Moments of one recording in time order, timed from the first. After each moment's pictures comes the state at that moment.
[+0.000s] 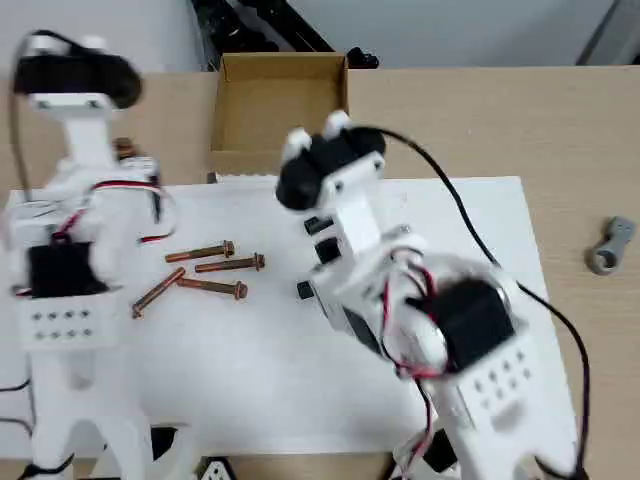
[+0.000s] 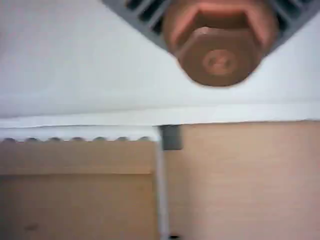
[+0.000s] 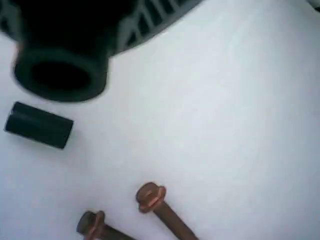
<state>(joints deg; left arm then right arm) -5.8 -32.0 16.0 65.0 1.1 -36.7 -40.2 6.9 93.4 -3.6</state>
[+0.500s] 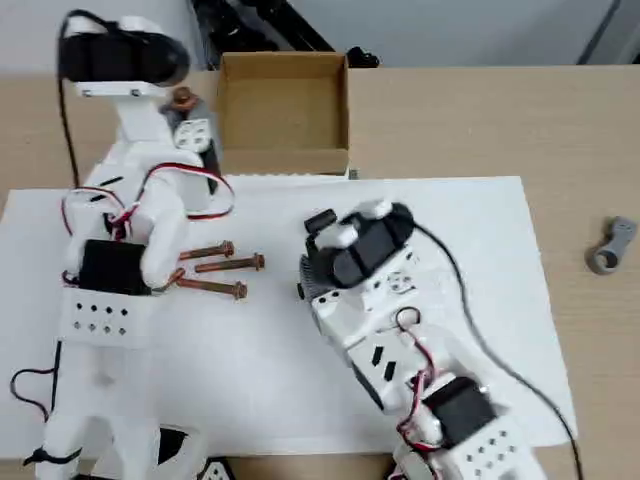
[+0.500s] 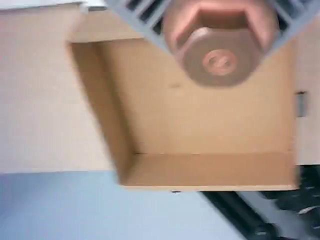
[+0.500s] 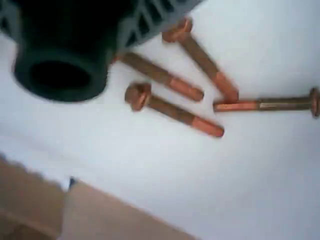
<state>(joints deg) 5.3 -32.0 18.2 46.6 10.9 -36.7 -74.9 67.4 35.7 -3.6</state>
